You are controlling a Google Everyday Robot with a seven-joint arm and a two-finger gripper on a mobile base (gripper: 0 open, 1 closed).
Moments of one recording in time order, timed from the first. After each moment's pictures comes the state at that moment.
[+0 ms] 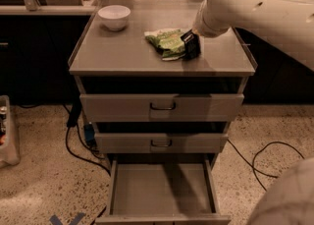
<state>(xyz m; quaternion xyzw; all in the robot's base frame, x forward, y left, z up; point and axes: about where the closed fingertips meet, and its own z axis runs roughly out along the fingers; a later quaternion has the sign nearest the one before) 0.749 -0.136 0.924 -0.59 0.67 -0.24 0.38</state>
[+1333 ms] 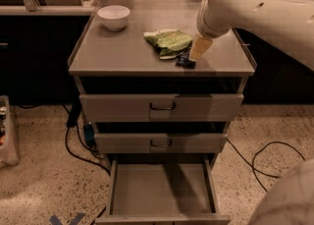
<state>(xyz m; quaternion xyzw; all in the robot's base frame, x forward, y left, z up) 0.749 -0.136 0.924 -0.59 0.67 -0.24 0.38</state>
